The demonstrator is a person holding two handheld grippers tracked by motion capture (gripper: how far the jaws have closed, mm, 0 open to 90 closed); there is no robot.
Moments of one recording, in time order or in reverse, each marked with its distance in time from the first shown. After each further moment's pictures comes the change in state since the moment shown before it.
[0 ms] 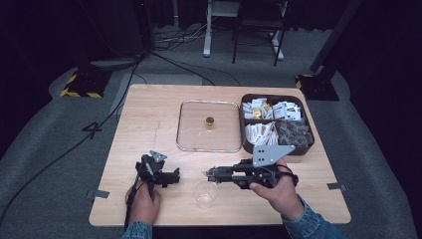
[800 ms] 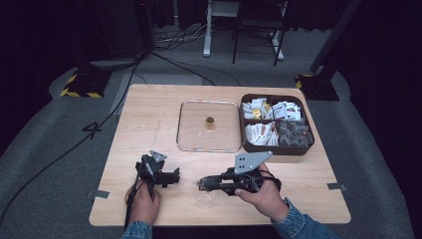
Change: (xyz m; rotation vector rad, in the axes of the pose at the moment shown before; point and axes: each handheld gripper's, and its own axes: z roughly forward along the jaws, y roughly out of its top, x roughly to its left) left arm 0.000 0.000 0.000 0.000 0.000 0.000; right arm -0.005 -0.029 0.038 0.094 0.034 0.025
